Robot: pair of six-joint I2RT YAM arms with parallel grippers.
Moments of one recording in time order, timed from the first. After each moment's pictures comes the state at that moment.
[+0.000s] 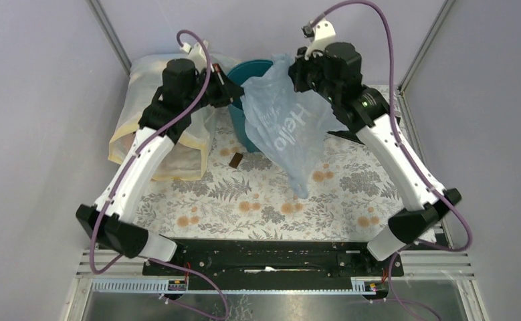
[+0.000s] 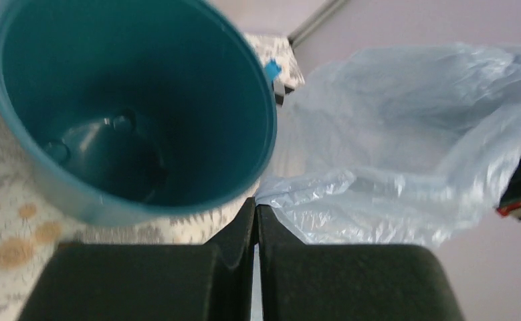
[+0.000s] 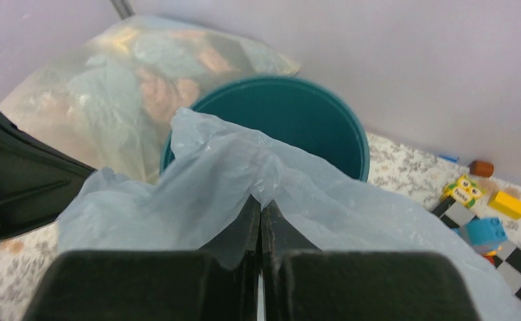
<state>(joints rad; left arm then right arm) -0.39 1.37 1.56 -0.45 0.31 -0.60 0.58 1.53 1.84 -0.49 0.04 0.12</state>
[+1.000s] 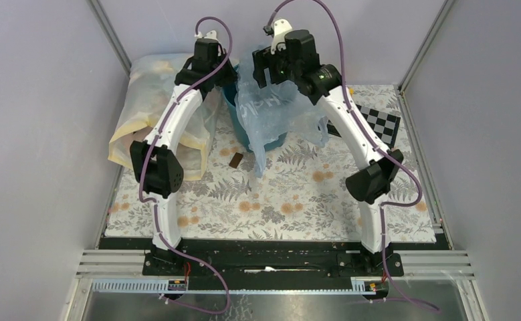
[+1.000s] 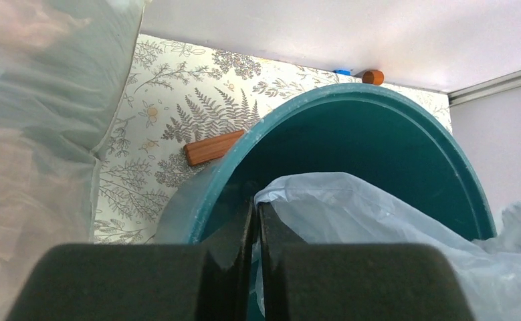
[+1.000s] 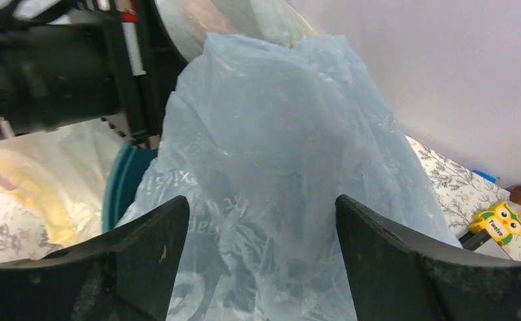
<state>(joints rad) -0.28 2.04 2.12 -0.55 0.07 -0.53 0.57 2.10 2.40 -0.67 -0.03 0.02</state>
